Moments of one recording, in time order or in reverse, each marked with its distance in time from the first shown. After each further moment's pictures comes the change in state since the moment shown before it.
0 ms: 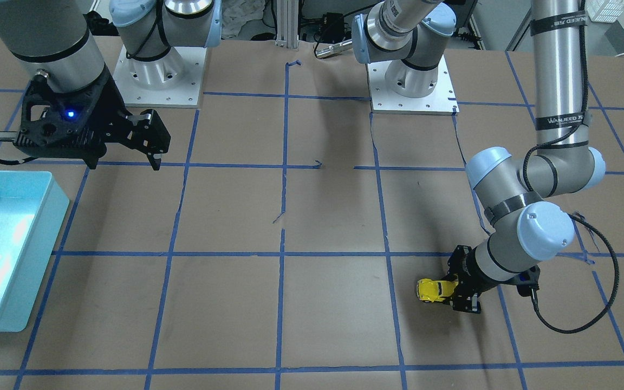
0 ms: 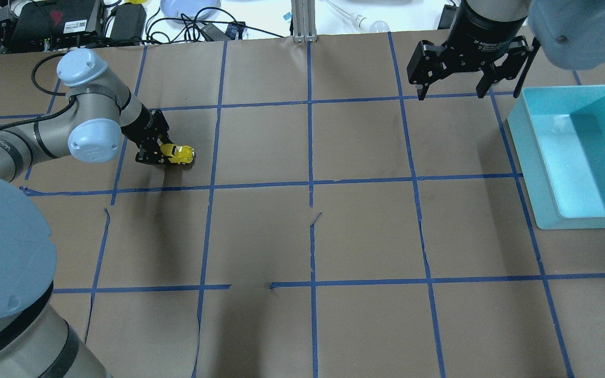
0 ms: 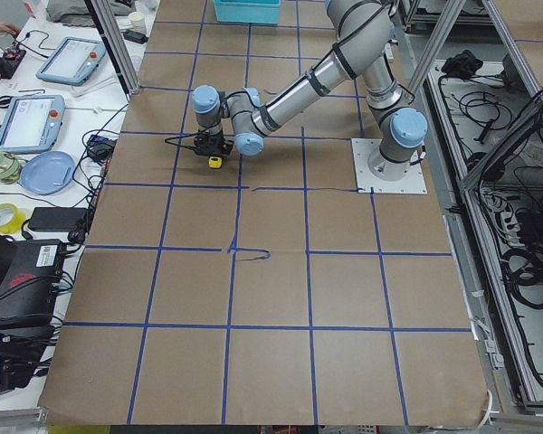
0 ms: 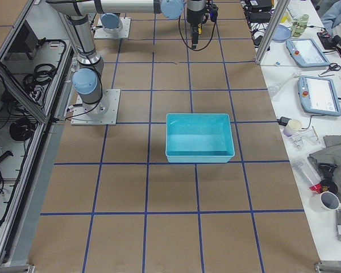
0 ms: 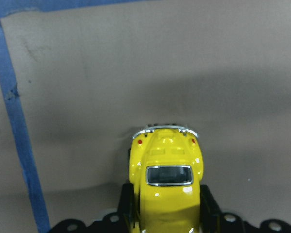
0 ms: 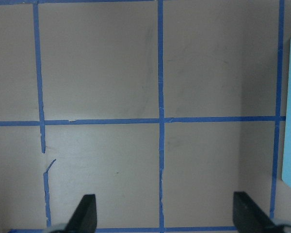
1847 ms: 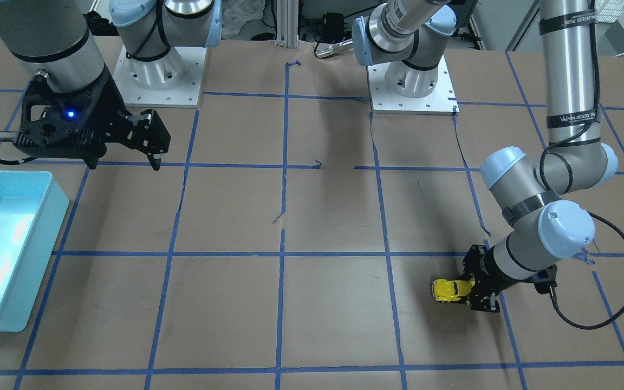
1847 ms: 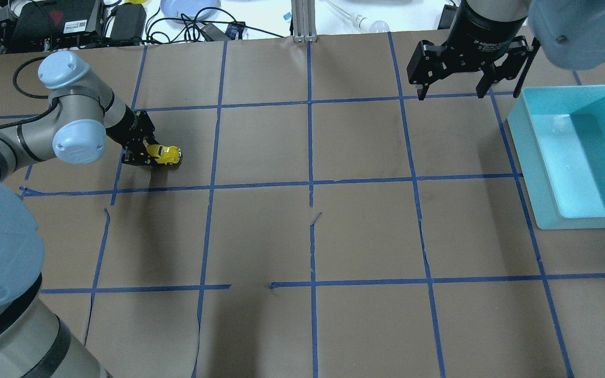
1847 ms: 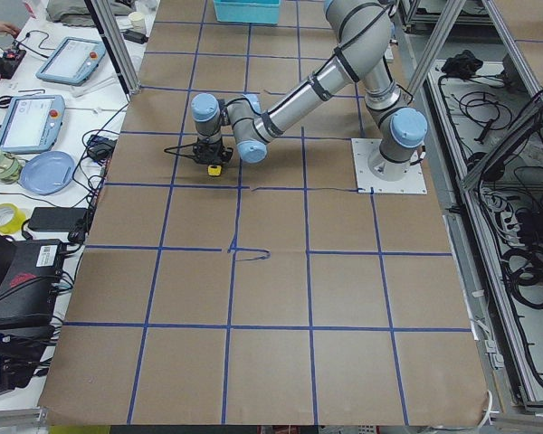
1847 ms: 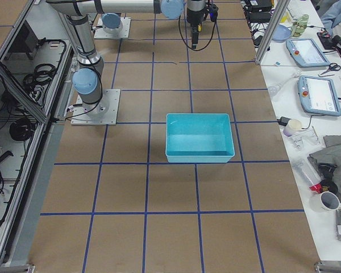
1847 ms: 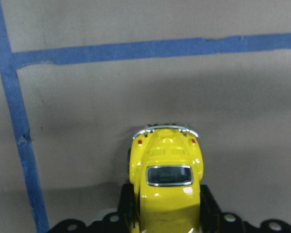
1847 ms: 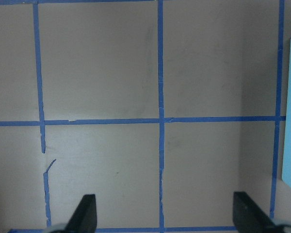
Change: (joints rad) left arm 0.054 0.001 -0.003 0.002 0.003 0.018; right arm 0.000 0.000 0.000 0.000 0.000 0.001
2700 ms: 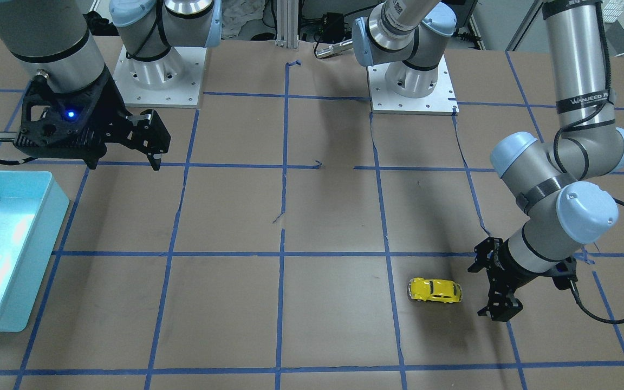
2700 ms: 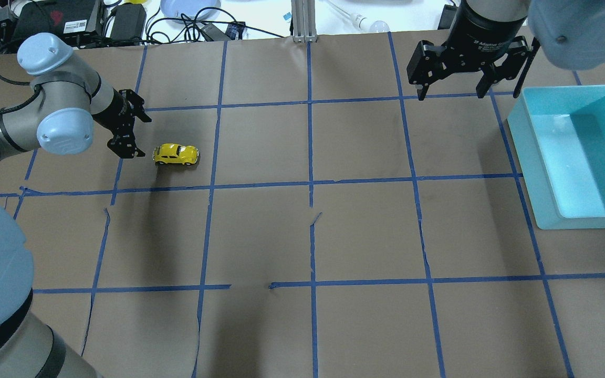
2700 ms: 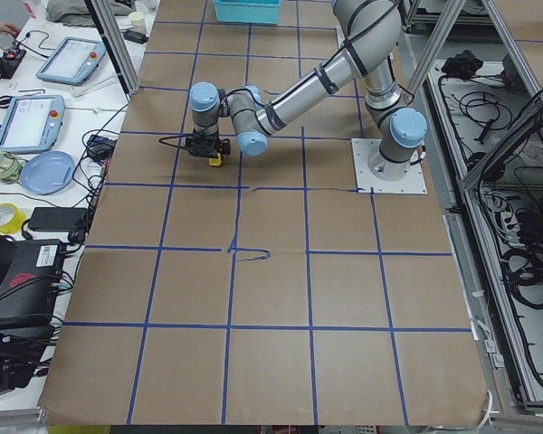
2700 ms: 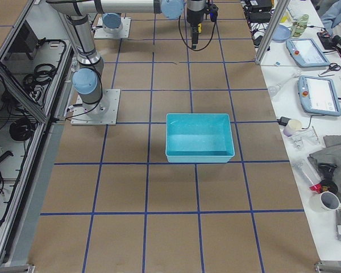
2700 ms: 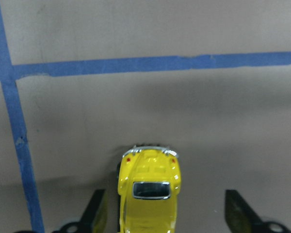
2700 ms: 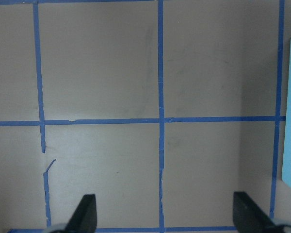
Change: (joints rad) left arm -0.003 0.077 0.024 -0.022 -0.015 -0.008; right arm 0.000 0.000 0.000 0.000 0.000 -0.001
